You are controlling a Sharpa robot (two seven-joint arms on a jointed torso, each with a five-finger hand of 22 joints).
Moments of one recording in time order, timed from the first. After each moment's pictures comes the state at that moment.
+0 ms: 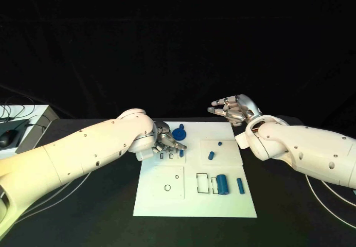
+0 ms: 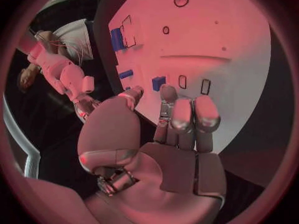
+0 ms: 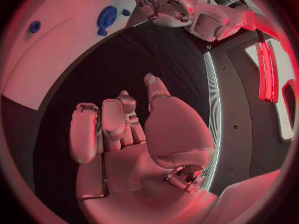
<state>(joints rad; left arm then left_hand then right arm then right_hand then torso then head) 1.29 -0.45 0.06 1.21 -0.98 0.19 -0.60 1.05 -0.21 0.33 0.28 0.15 0.98 0.04 0.43 0.77 1.18 -0.03 0.87 0.78 1.43 -0.08 1.23 1.13 0.14 1.29 -0.06 1.33 1.09 1.28 -0.79 -0.06 1.36 -0.62 -0.60 0.18 1.20 -0.04 -0.09 0.01 0.47 0.98 0.16 0.07 0.07 1.15 0.05 1.05 1.15 1.44 -0.02 1.21 1.04 0.06 1.46 -0.04 1.36 1.31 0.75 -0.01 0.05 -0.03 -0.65</state>
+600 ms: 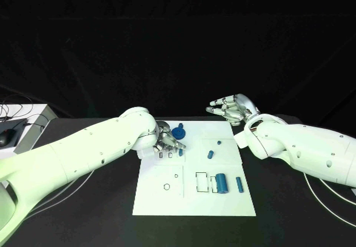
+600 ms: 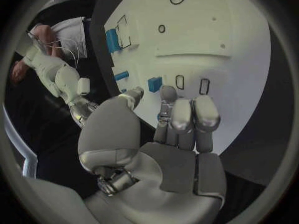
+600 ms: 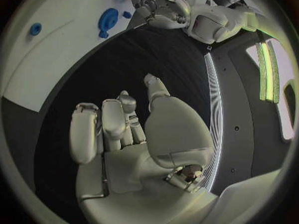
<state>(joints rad) 1.29 -0.41 0.06 1.15 -0.99 0.22 -0.62 1.05 -0.21 0.35 0.28 0.15 0.99 0.04 0.41 0.79 1.18 -0.03 0.87 0.77 1.43 -0.08 1.23 1.13 0.14 1.30 -0.06 1.32 1.11 1.28 -0.78 -0.06 1.36 -0.63 -0.59 0.17 1.19 -0.04 -0.09 0.01 0.47 0.98 0.16 0.07 0.07 1.16 0.05 1.05 1.15 1.44 -0.02 1.21 1.04 0.06 1.46 -0.04 1.36 1.31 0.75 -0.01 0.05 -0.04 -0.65</state>
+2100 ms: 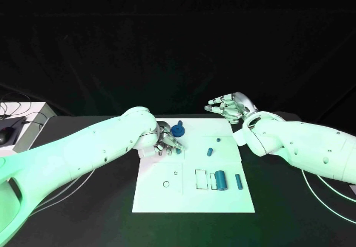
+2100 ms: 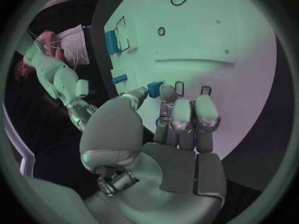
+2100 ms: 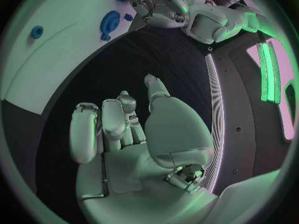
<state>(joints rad) 1.29 -0.39 0.03 1.11 -0.96 0.23 -0.60 1.11 -0.16 0.40 0.23 0.15 0.99 0.04 0.40 0.81 1.17 -0.03 0.87 0.76 1.43 -0.08 1.23 1.14 0.14 1.30 -0.06 1.30 1.13 1.28 -0.77 -0.07 1.34 -0.64 -0.57 0.15 1.19 -0.03 -0.09 0.01 0.47 0.98 0.15 0.07 0.07 1.15 0.05 1.05 1.15 1.44 -0.02 1.21 1.04 0.06 1.46 -0.04 1.36 1.31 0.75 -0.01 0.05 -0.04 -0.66</state>
